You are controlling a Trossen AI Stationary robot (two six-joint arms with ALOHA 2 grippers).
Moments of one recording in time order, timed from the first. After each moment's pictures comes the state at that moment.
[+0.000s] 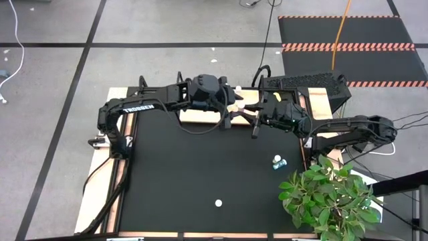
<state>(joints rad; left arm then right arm) 0.14 1.81 1.94 -0.52 0.01 0.20 -0.21 1.11 0.53 0.72 0.05 -0.10</state>
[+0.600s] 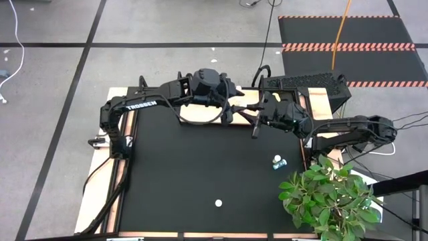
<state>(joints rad) 0.19 1.84 1.94 -0.49 0.08 0.11 -0.22 1.12 0.53 0.76 0.05 -0.17</state>
